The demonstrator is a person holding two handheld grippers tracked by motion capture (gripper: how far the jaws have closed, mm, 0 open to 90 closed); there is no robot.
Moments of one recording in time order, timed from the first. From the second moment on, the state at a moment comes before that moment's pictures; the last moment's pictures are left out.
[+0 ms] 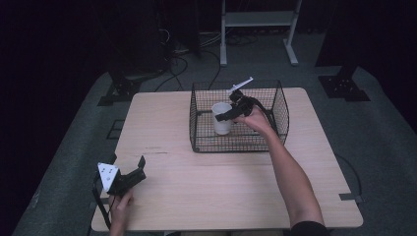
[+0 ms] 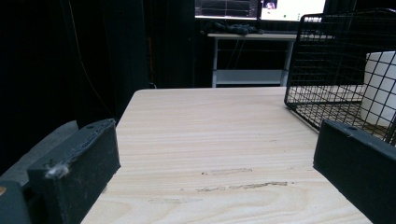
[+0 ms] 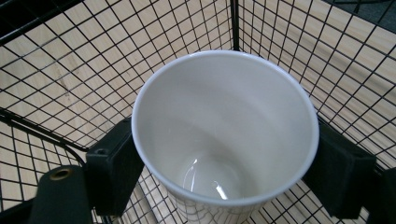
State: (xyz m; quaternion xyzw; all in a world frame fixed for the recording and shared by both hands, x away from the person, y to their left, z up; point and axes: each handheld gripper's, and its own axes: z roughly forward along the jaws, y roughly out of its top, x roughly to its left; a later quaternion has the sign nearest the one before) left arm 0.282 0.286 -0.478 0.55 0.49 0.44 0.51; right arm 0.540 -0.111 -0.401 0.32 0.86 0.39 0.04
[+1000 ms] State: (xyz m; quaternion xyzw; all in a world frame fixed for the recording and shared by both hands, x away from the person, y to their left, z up) left arm 0.282 0.286 -0.478 0.55 0.49 0.44 0.51; right arm 0.531 -0.104 -0.397 0.30 0.87 0.39 0.04
